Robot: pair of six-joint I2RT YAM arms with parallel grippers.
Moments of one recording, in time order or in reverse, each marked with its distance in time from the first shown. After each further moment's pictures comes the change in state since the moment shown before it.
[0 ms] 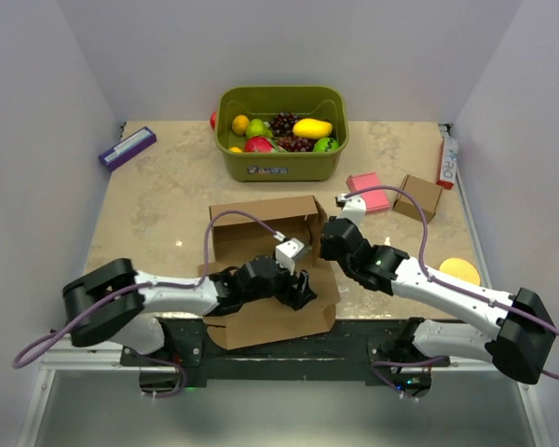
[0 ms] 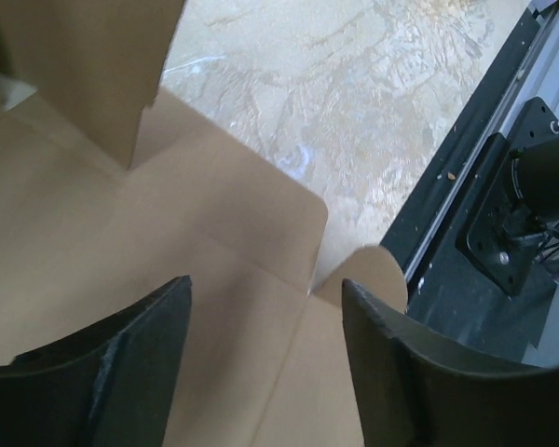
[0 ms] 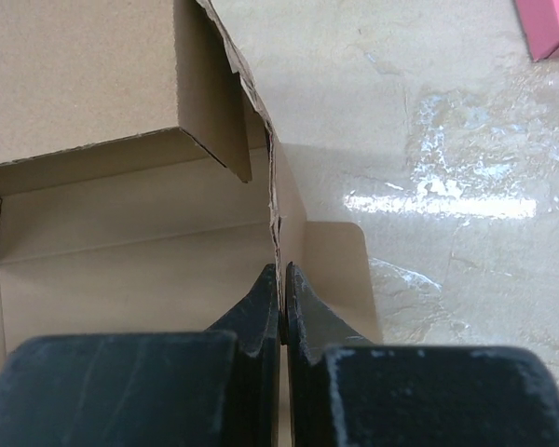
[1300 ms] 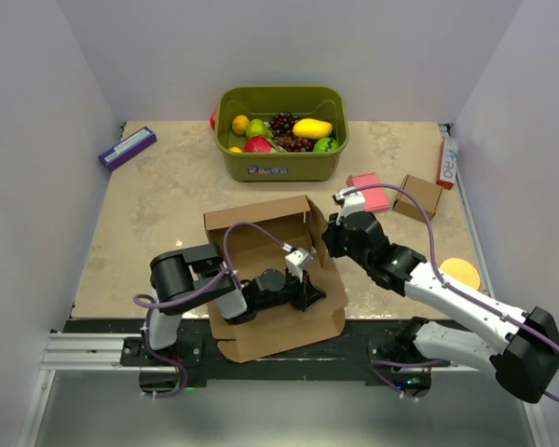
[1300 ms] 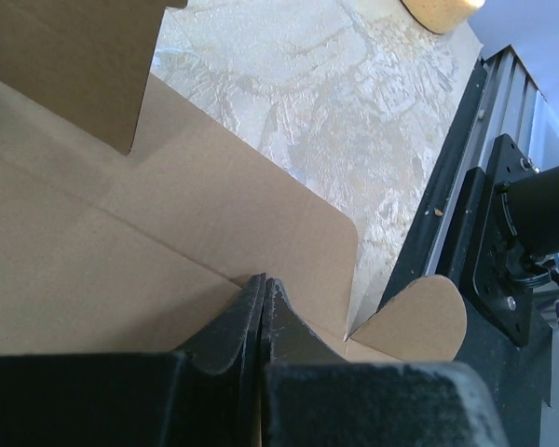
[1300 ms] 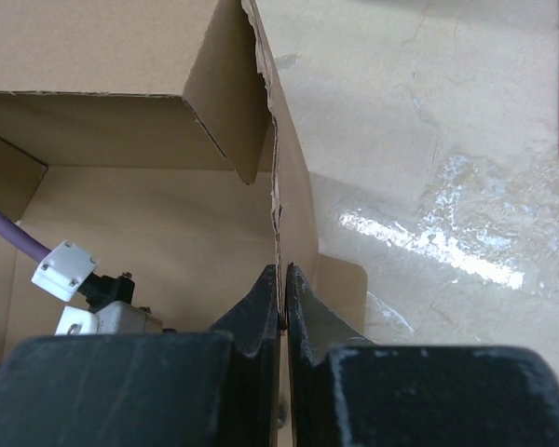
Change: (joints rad) left arm -0.015 0.465 -0.045 0.670 0.023 -0.127; right arm -0.145 -0.101 -0.061 0.105 -0.322 -0.352
